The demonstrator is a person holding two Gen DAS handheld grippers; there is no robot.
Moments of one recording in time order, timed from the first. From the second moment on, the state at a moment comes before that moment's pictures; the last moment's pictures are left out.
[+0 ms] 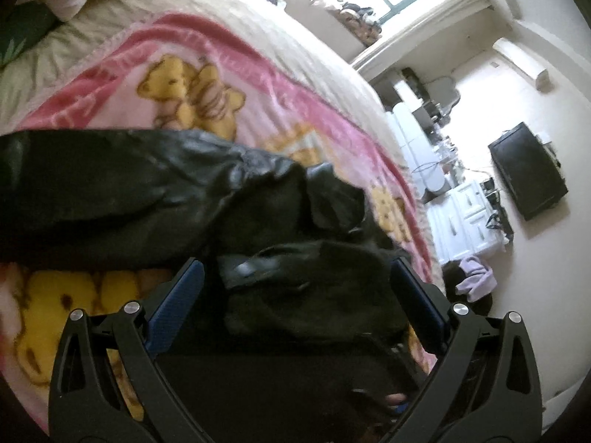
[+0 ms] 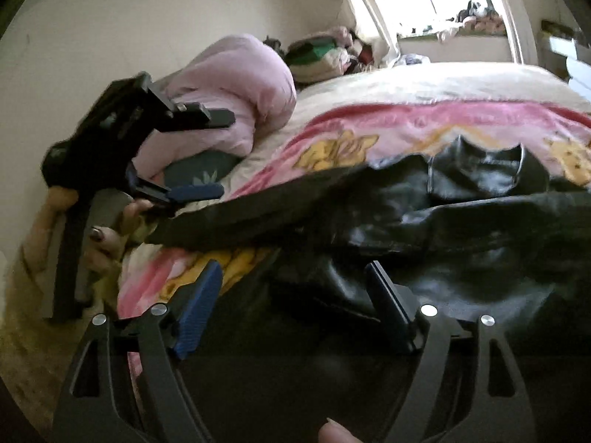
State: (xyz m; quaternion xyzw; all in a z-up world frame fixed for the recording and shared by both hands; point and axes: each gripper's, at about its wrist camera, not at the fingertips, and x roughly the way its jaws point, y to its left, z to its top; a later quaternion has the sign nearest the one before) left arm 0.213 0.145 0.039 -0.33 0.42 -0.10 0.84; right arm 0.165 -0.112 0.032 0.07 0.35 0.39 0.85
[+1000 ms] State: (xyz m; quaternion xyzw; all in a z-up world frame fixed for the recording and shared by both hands) left arm 0.260 0.044 0.066 -0.25 0.37 -0.20 0.87; right arm 0.215 -0.366 0.063 0.25 0.29 0.12 0.92
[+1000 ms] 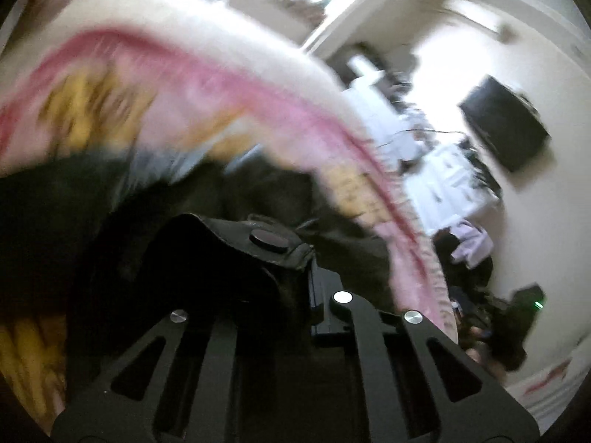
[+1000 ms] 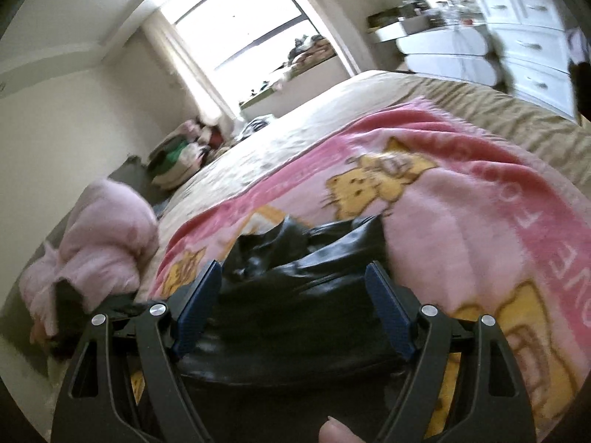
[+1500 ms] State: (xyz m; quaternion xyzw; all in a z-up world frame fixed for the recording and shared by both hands) left arm 0.282 0.073 0.040 -0.18 0.37 -0.17 0.90; right arm 0.263 -0.319 0.051 0.12 0.31 0.09 0.94
